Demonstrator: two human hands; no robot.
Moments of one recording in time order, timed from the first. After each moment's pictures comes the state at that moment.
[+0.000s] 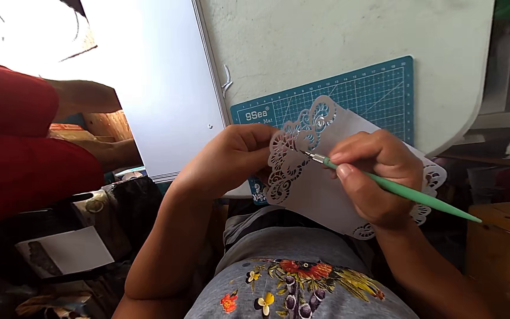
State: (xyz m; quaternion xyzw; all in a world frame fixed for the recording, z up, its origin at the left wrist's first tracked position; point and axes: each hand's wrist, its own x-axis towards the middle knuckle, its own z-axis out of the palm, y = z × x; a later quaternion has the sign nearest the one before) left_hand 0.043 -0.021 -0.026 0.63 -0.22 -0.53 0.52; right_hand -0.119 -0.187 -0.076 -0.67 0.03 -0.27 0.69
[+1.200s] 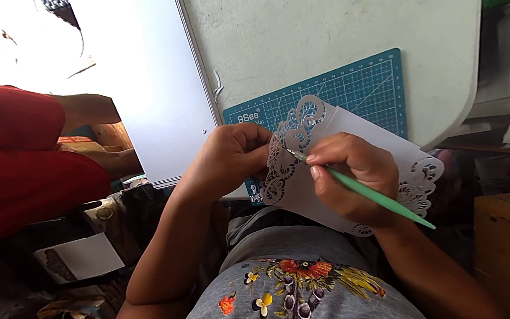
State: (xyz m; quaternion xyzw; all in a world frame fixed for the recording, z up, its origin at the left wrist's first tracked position) left_hand 0.036 -0.028 -0.024 0.72 -0.25 -0.44 0.47; right_hand -0.116 -0.182 -0.074 -0.73 0.00 -0.27 0.63
